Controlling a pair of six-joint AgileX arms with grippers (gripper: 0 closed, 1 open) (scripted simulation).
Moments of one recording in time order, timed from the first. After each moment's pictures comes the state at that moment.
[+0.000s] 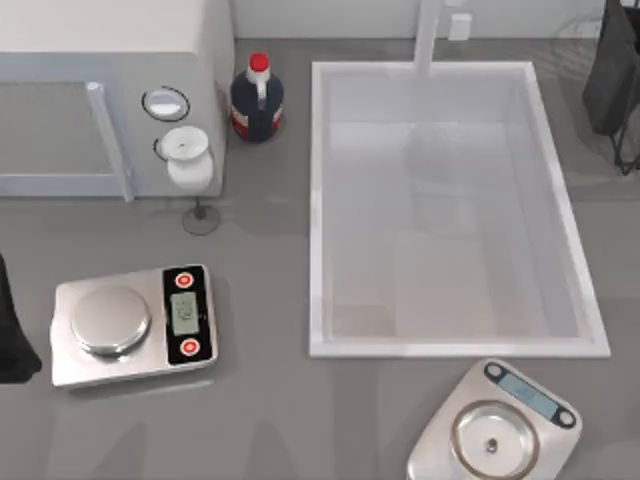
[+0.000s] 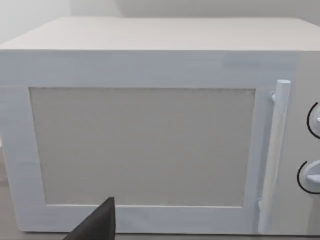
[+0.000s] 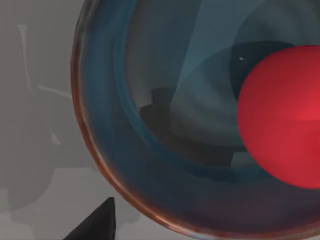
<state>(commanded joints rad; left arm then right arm) 0.00 0.00 0.00 0.00 0.00 0.00 -0.33 1.68 1.15 -1.06 0.00 -0.32</state>
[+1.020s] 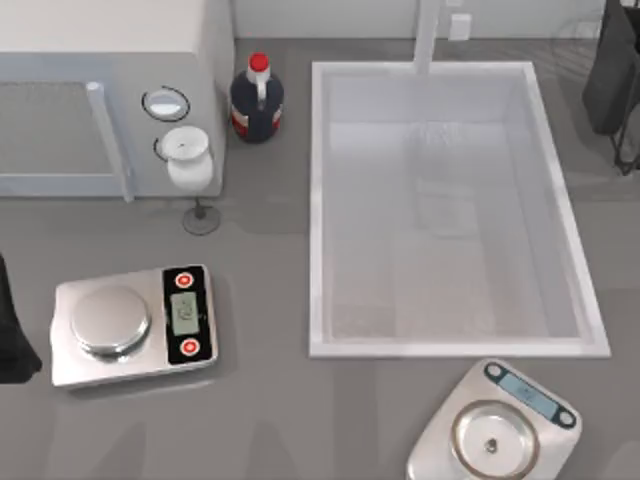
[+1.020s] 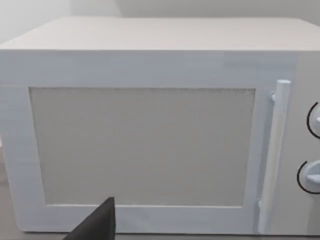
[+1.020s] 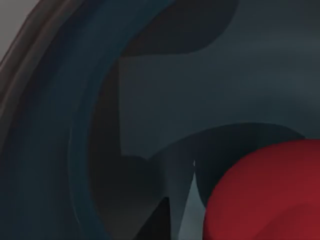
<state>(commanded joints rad) 0.00 0.00 0.00 0.00 0.00 0.00 -0.34 1.80 0.97 -0.74 0.00 -0.32</state>
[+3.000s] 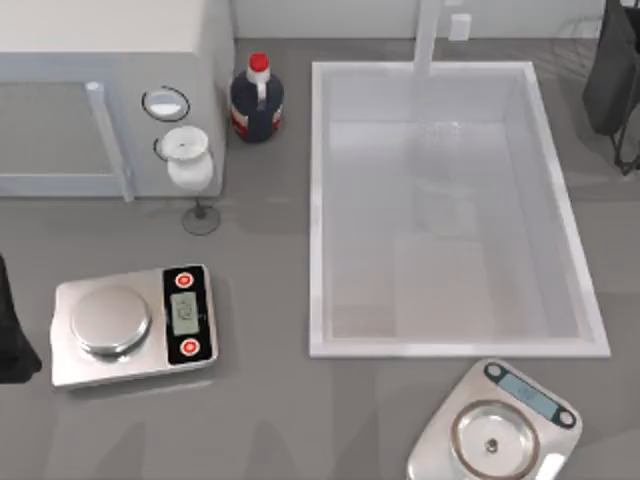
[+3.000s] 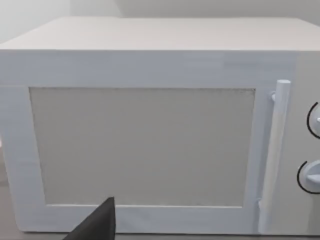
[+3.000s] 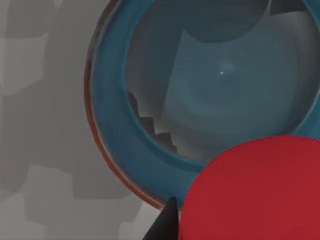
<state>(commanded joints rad) 0.00 0.00 0.00 0.00 0.00 0.00 -0.34 1.65 1.26 -1.14 -0.01 -0.32</state>
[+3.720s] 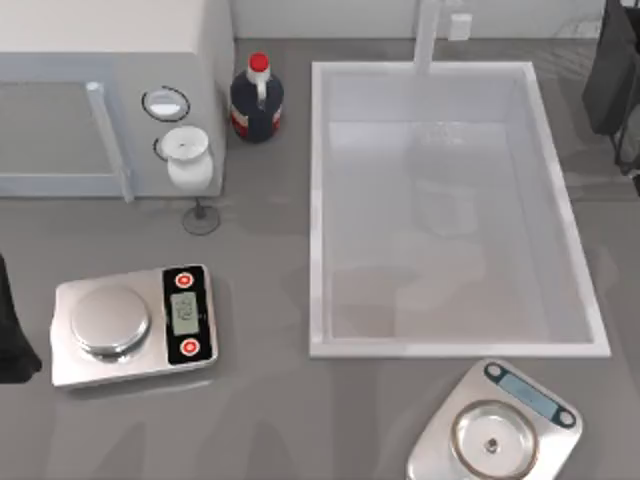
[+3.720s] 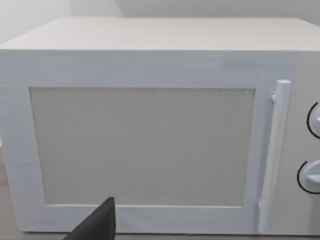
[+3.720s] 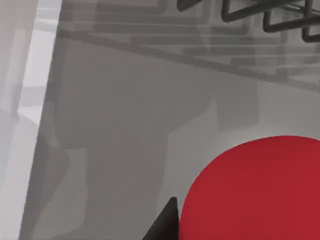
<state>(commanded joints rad) 0.00 0.00 0.00 0.00 0.00 0.00 0.03 1.65 1.15 -0.58 0.16 -0.21</state>
